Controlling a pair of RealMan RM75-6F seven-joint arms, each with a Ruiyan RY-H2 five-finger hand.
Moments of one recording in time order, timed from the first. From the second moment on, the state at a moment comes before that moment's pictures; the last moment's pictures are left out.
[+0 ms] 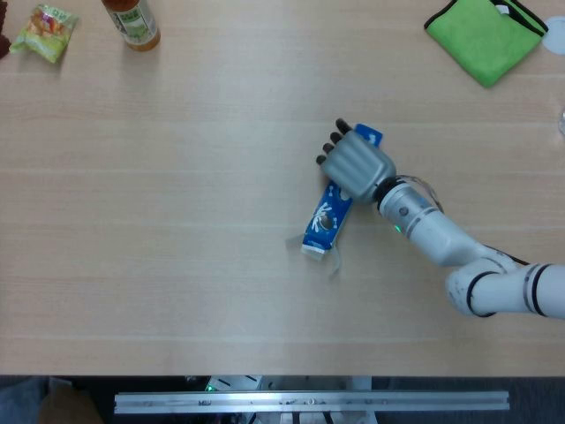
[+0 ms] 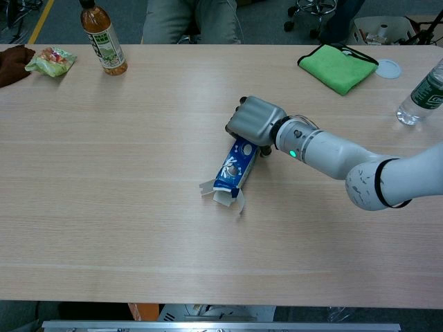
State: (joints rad) left arm 0.09 -1.05 -0.02 -1.55 1.49 1.65 -0.08; right arm 0.96 -1.80 0.10 -1.17 -1.03 0.70 -0.93
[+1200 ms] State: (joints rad) left arm 0.07 -1.08 -0.03 -1.53 1.51 1.62 -0.08; right arm 1.03 -1.30 0.01 -1.56 -1.16 0.75 -1.05
